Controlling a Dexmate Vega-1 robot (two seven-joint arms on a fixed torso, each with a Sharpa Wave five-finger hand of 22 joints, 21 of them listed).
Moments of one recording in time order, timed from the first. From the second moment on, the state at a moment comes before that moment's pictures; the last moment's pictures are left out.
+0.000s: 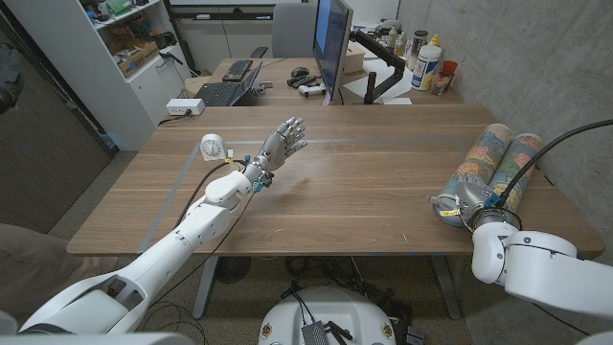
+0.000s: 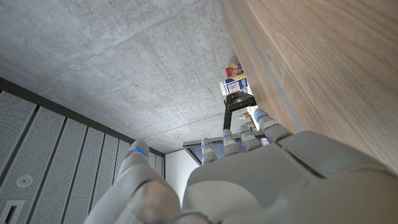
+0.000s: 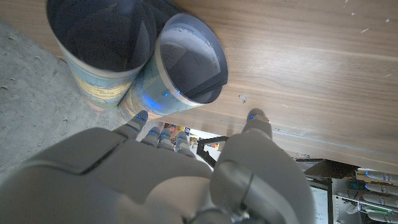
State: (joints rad) left arm 0.78 0.51 0.50 -1.32 -0.62 -0.28 -0.29; left_hand 0.07 -0.11 0.34 -0.13 0.43 -0.04 -0.22 0.17 0.19 -0.04 -0.08 0.20 0.18 -0.07 -0.02 0.19 0.18 0.07 0.07 0.20 0.18; right arm -1.14 -1.27 -0.57 -2.61 0.47 -1.39 -0.87; right_hand 0.45 0.05 -0.03 -0.15 0.50 -0.12 0.03 0.20 0.19 -0.17 0.07 0.20 0.18 -0.18 0.00 0.18 0.17 -0.06 0.02 0.21 0.17
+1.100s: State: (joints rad) left arm 0.76 0.49 0.50 -1.28 -0.62 -0.28 -0.29; left_hand 0.07 -0.11 0.34 -0.13 0.43 -0.04 -0.22 0.18 0.19 -0.04 -0.08 0.20 0.18 -0.07 -0.02 0.19 0.18 0.07 0.07 0.20 0.18; right arm -0.92 -1.32 -0.75 -2.57 0.80 -1.40 -1.11; right_hand 0.47 0.04 -0.02 -0.15 0.52 -0.12 0.03 0.20 0.19 -0.17 0.07 0.20 0.18 -0.18 0.00 0.18 0.17 -0.06 0.02 0.20 0.17
